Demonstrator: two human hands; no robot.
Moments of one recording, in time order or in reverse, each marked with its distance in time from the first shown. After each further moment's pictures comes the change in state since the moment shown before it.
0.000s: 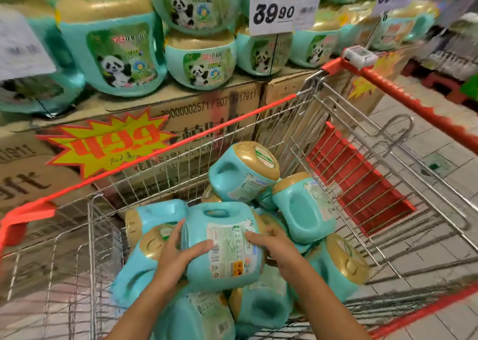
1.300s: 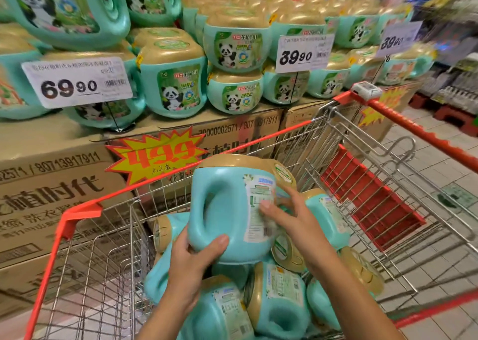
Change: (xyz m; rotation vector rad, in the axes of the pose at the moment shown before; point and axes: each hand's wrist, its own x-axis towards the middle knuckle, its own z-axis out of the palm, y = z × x) left_hand -0.092 0.056 0.002 -0.231 -0.032 0.410; right_hand -0.113 -0.072 0.046 -0.083 -0.087 -0.556
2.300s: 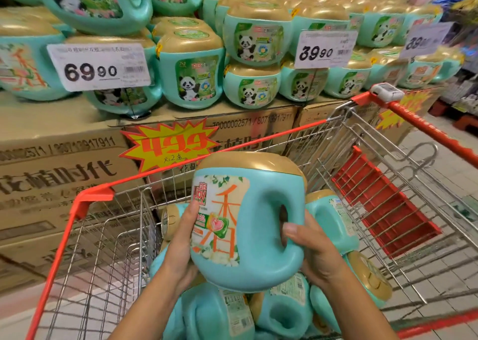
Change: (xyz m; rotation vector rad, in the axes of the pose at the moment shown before) left_hand 0.008 0.018 -0.015 -0.236 -0.103 -0.182; right_hand -0.012 0.020 0.000 0.363 -0.295 -0.063
